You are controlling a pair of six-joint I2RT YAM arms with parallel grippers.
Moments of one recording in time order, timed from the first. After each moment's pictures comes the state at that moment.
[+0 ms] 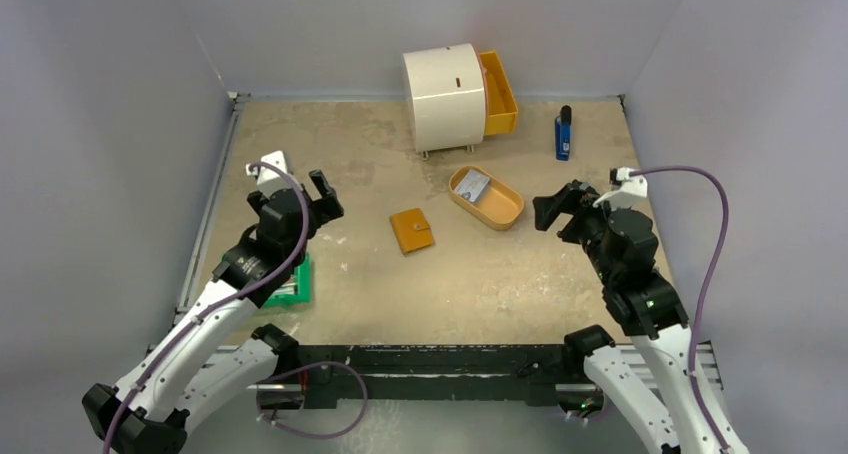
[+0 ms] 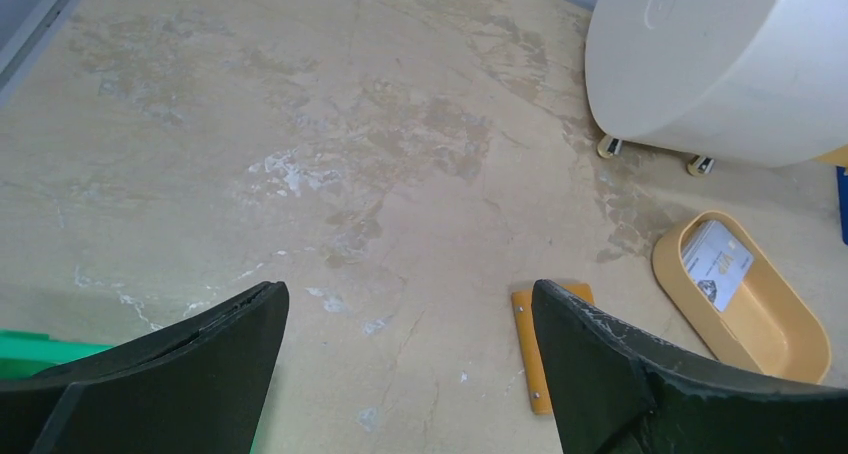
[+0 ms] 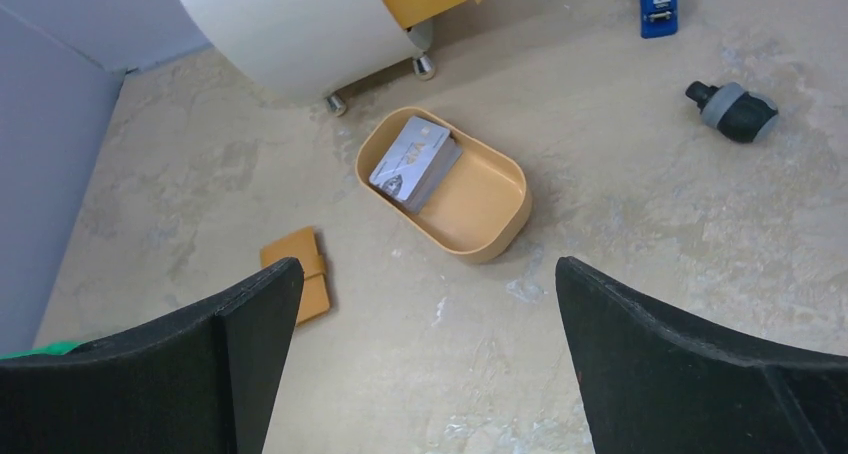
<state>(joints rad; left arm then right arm) -0.53 0.80 0.79 -0.42 -0.61 -0.56 0.31 0.56 0.79 -0.50 0.16 0.45</state>
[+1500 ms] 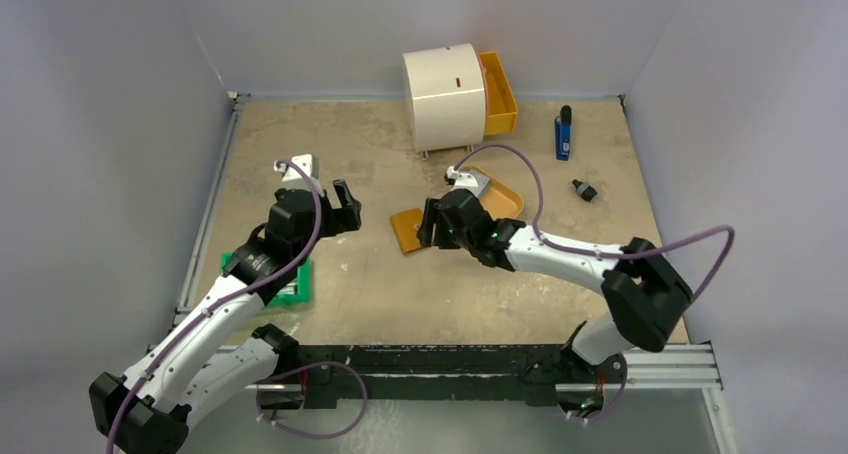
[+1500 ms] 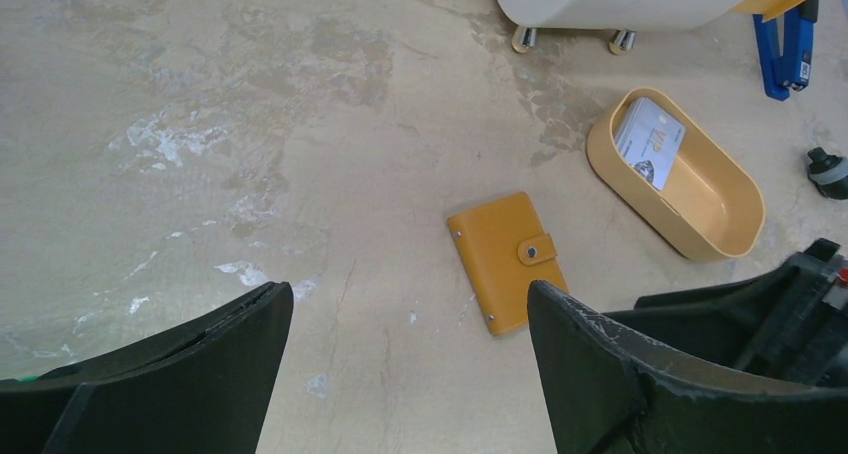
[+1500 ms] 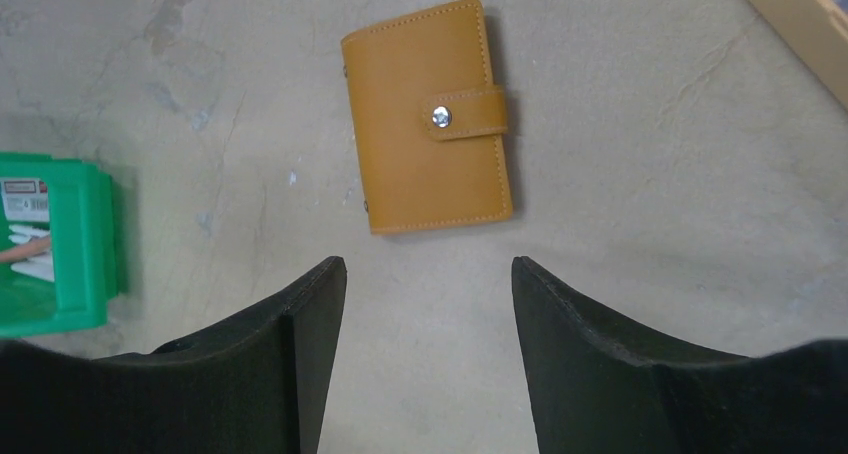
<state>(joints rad) -0.53 0.83 0.74 -0.35 -0.34 -0.49 0.86 1.47 0.87 -0.11 0.23 0.72</state>
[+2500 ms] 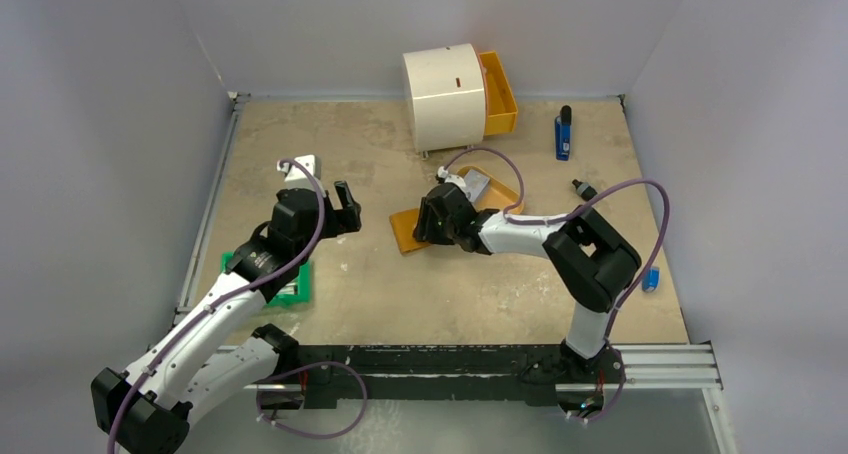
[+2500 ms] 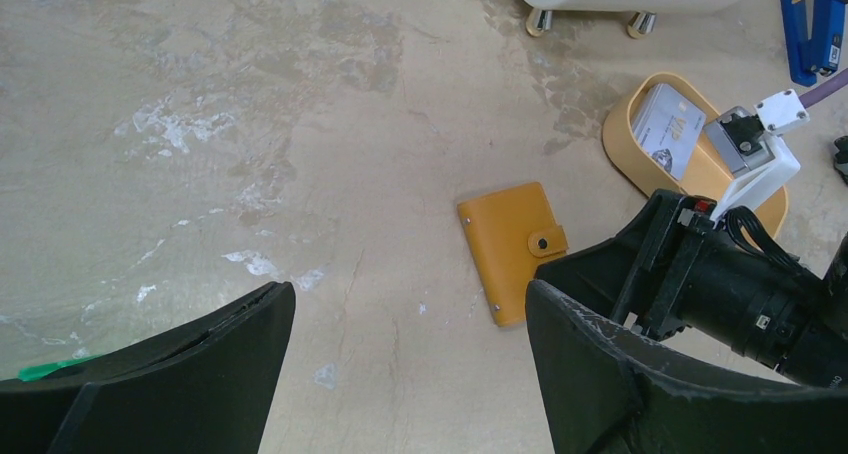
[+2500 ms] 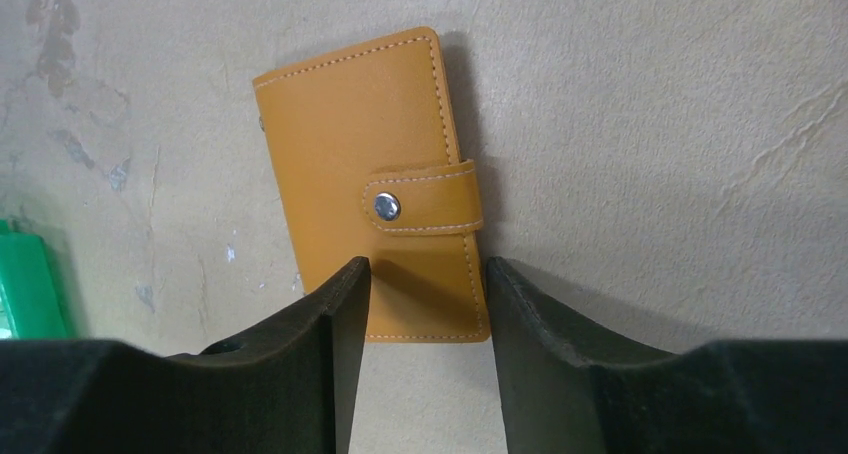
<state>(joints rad) -0.53 0.85 0.75 -0.38 -0.34 -0.50 0.78 1.81 0.99 0.00 0.12 0.78</state>
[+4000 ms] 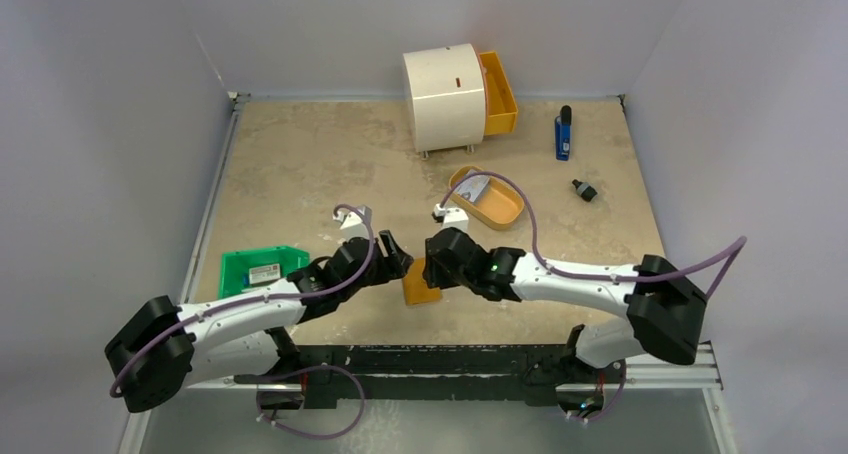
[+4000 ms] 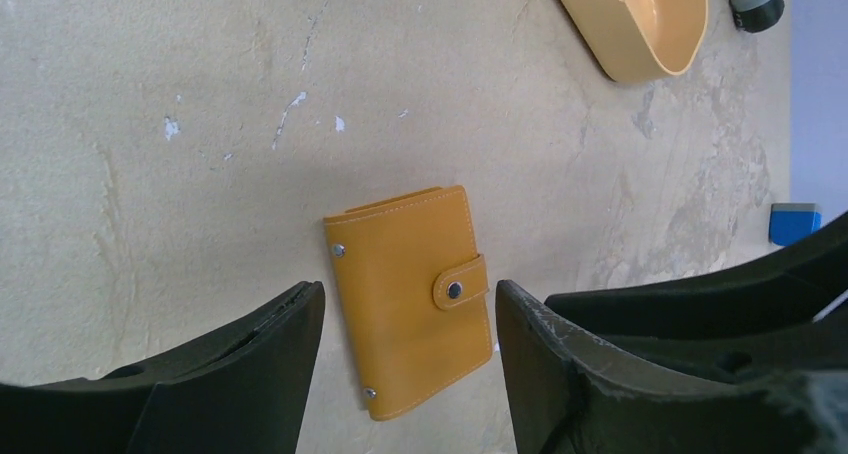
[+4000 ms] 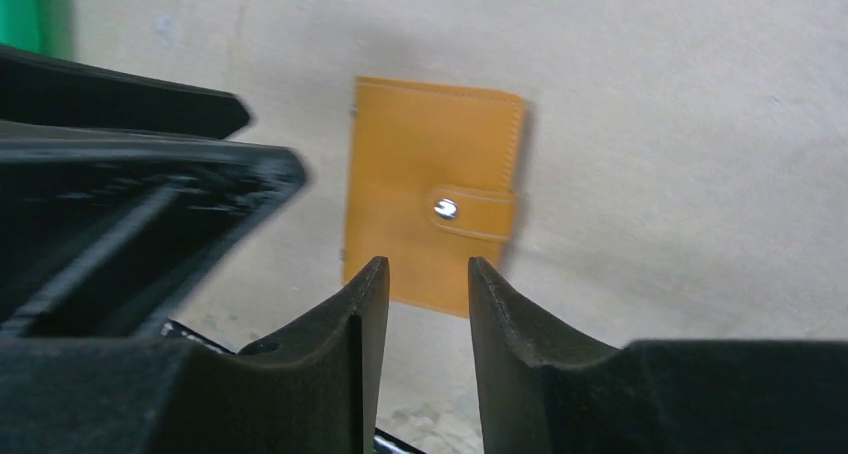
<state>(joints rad) -0.90 1.05 0.44 0.01 -0.32 -0.96 1.06 1.36 0.76 -0.24 0.28 0.79</state>
